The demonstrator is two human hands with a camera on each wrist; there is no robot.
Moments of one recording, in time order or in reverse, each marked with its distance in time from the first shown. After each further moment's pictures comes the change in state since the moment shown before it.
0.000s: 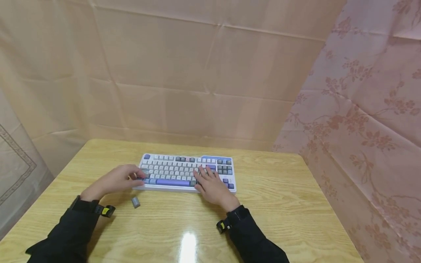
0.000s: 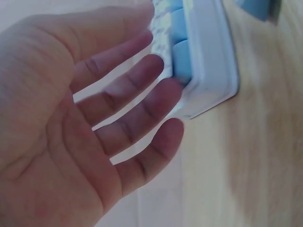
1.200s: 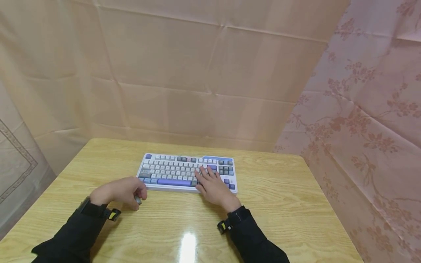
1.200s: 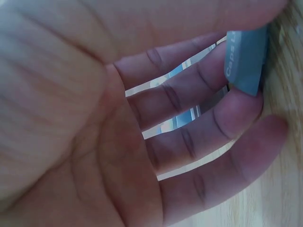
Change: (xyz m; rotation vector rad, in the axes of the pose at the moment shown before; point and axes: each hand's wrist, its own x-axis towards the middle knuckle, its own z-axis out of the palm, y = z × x) left_hand -0.011 0.024 0.016 -0.005 -0.303 -0.106; right_hand 0.000 0.003 0.002 -0.011 0.003 0.005
